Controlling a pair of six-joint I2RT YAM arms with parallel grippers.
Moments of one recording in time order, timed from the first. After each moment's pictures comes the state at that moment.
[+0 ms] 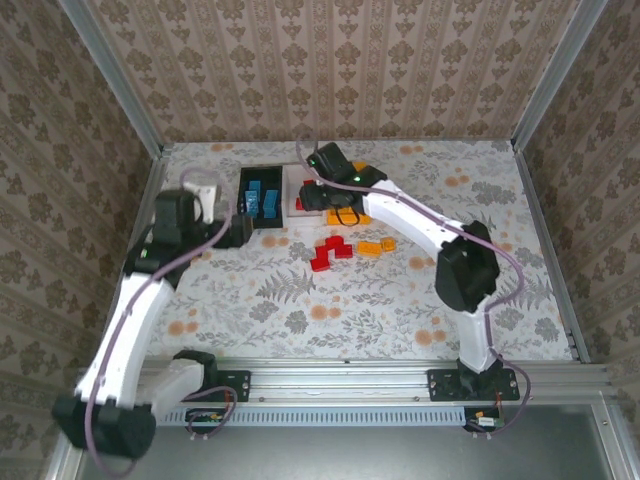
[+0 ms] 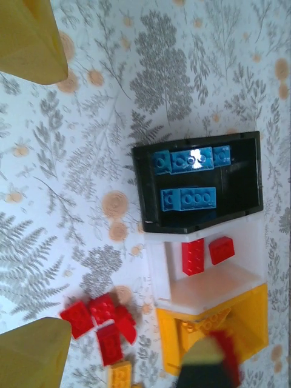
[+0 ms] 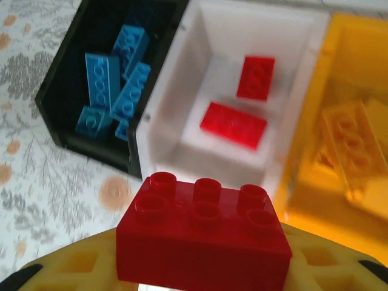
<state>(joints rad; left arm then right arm) -0.22 0.89 0.95 -0.70 0.11 -0.08 0.65 2.07 1.89 -0.65 0.06 0.35</state>
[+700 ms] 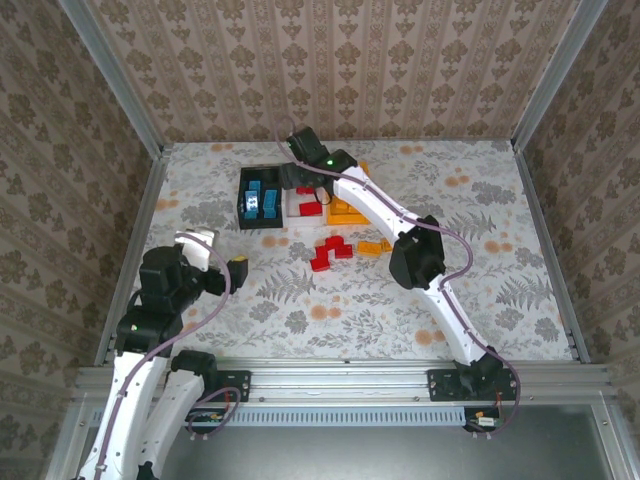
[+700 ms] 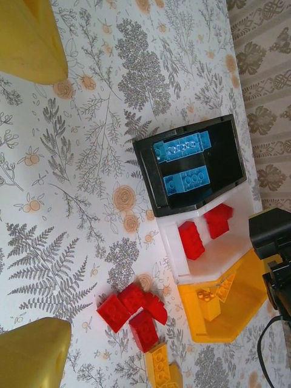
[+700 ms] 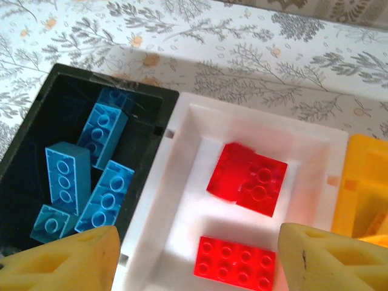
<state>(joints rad) -0.22 0.52 0.70 -0.66 0.17 0.07 0.63 2.50 2.53 -0.83 0.16 0.31</state>
